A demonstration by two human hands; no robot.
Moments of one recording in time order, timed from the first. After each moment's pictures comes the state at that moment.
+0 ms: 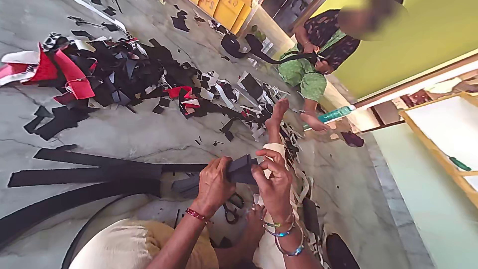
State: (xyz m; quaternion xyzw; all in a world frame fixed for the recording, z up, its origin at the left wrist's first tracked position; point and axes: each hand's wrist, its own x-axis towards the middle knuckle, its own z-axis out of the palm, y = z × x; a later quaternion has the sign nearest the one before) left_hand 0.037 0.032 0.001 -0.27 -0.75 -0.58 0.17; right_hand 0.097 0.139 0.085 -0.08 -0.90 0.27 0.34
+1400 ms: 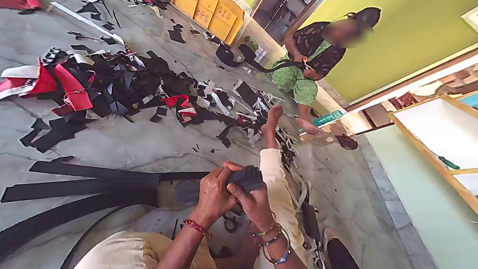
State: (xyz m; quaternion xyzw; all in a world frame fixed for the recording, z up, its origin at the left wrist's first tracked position) left_hand 0.039 0.033 0.000 -0.30 -0.70 -0.62 0.19; right_hand 0.099 0.121 0.052 0.03 -0.79 0.56 0.25
